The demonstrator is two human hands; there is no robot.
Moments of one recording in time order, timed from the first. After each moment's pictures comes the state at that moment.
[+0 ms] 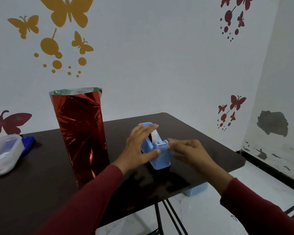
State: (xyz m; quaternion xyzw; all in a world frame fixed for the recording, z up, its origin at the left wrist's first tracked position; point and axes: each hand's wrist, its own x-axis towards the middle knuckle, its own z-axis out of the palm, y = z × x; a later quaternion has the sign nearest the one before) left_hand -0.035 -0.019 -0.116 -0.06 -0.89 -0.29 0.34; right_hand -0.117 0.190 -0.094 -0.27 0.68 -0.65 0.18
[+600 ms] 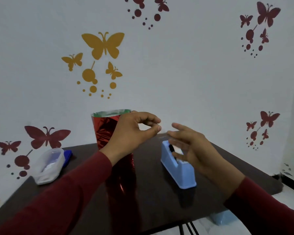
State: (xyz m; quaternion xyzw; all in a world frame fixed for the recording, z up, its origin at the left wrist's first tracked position) left_hand 0.063 -0.015 0.031 -0.02 -0.85 -0.26 0.45; right_hand -0.063 0.148 -0.007 -0.30 0.56 -0.73 0.26
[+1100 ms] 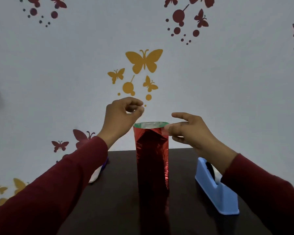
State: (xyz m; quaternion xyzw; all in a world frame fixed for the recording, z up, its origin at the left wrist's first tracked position) left_hand 0.144 -0.100 0.097 0.16 -0.80 -0.18 0.56; right_hand -0.023 0.053 0.070 -0.42 0.61 -0.65 0.17
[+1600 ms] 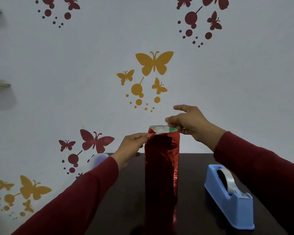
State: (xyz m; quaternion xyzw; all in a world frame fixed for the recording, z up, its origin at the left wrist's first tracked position) left_hand 0.122 -0.153 0.021 0.27 -0.73 -0.51 0.38; right_hand -0.033 -0.010 0.109 -0.40 0.63 -0.64 0.19
